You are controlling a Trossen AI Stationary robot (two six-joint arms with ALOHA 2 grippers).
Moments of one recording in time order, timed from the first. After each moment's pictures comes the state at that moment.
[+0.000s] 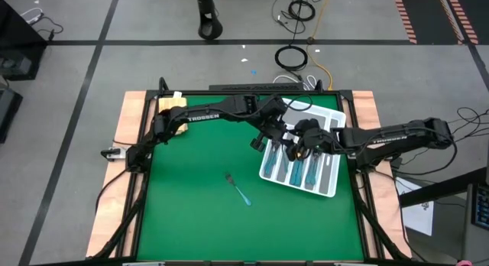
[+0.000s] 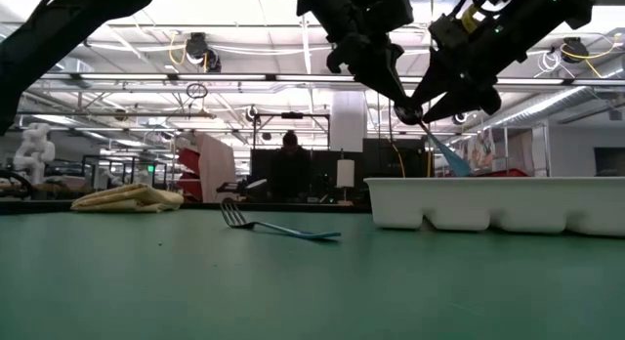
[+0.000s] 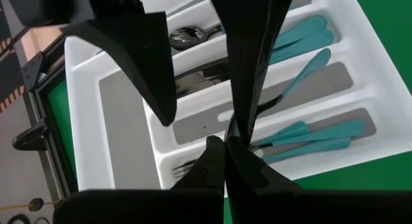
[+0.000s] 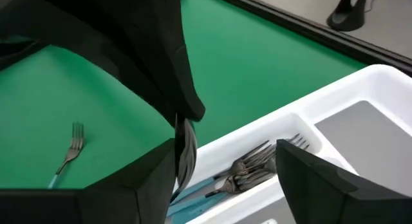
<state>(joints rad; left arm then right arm) 0.18 2.23 2.21 -0.90 0.16 0.82 -0.01 1.09 0.66 -0.23 0.44 0.59</state>
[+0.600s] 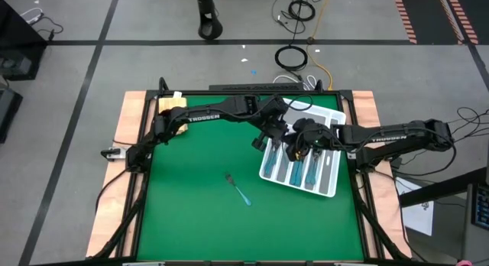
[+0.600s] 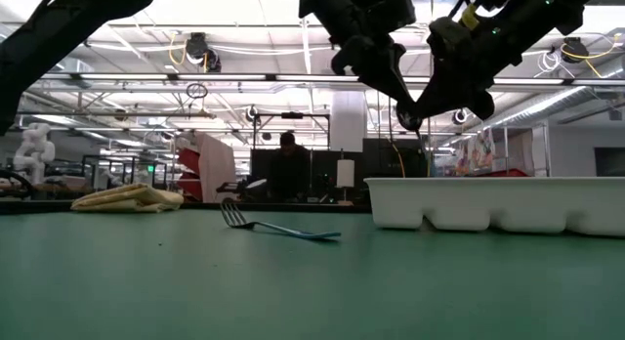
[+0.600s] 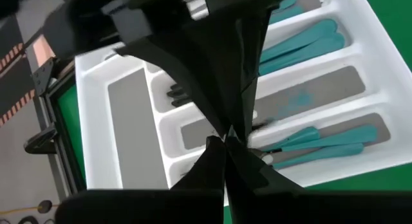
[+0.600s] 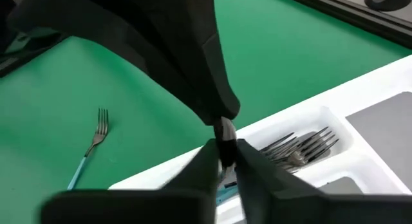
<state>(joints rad) 0.17 2.23 2.21 -0.87 0.17 0.82 -0.08 1.09 0.66 -0.23 0.28 0.56</state>
